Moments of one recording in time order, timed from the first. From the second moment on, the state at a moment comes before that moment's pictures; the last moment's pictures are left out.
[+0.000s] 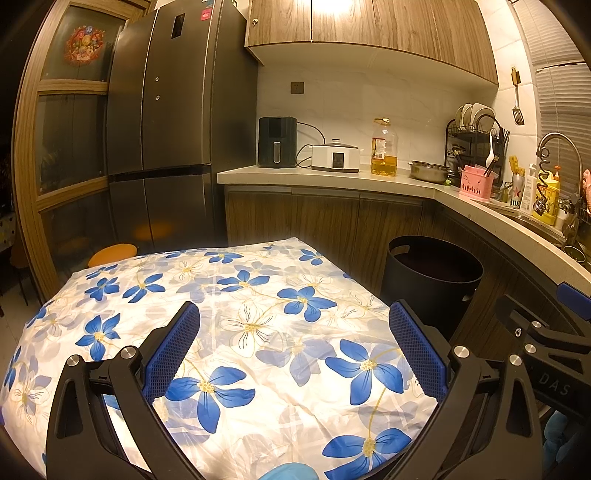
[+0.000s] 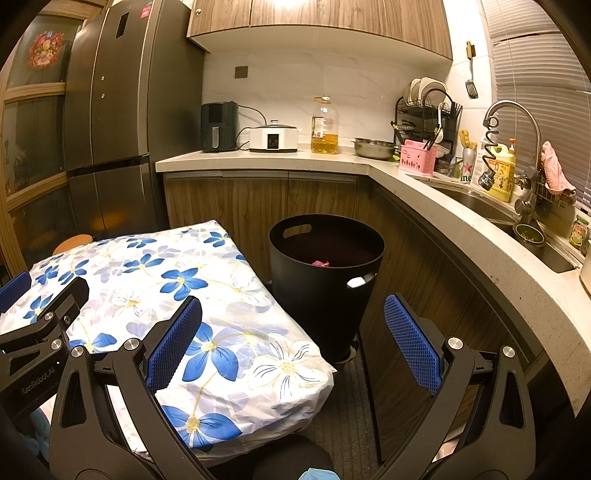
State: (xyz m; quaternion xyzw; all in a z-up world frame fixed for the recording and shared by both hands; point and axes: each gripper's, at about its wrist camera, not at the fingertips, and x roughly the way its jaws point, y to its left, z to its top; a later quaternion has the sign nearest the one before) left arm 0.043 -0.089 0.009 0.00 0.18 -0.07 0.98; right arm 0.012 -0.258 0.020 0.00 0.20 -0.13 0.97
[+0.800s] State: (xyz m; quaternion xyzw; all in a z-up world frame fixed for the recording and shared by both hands) left arm 0.045 -0.088 0.006 0.02 0.19 -0.07 0.98; right arm 0.010 -0.262 0.018 0.00 0.21 -0.13 0.97
